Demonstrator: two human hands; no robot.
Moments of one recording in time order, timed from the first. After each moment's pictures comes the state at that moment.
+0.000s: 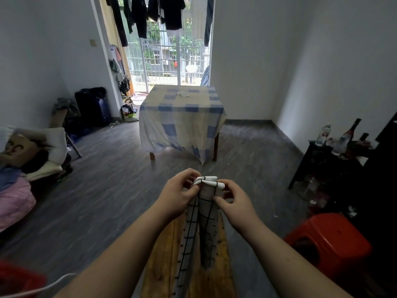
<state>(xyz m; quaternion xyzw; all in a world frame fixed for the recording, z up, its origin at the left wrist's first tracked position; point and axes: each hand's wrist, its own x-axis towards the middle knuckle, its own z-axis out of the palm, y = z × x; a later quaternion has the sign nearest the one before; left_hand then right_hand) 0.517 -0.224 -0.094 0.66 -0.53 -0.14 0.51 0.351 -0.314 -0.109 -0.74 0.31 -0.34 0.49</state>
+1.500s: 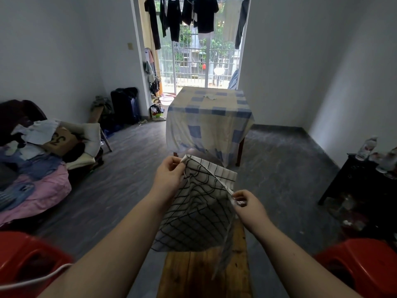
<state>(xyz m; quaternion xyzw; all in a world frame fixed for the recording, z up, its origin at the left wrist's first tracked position) 0.588 -0.204 -0.075 0.64 -0.21 -0.20 0.71 0.406 -0.345 -0.146 -0.77 0.40 -0.22 0.45</state>
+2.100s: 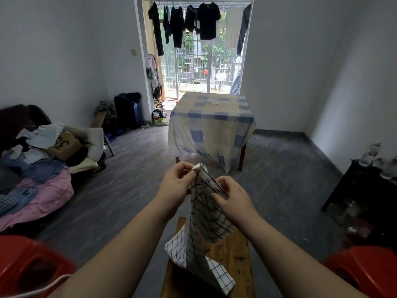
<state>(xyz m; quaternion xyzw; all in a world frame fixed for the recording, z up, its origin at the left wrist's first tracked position) 0.578 -0.195 -0.066 0.61 -0.29 -0.25 0.70 0.444 -0.315 -0.100 -0.86 0.28 -0.24 0.36</state>
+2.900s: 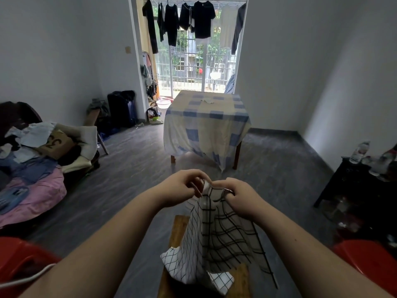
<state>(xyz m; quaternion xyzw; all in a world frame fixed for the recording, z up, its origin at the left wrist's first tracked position) 0.604 -0.184 -0.059 0.69 -0.55 -0.29 0.38 0.427 -0.322 -0.072 -0.92 0.21 -0.13 0.31</state>
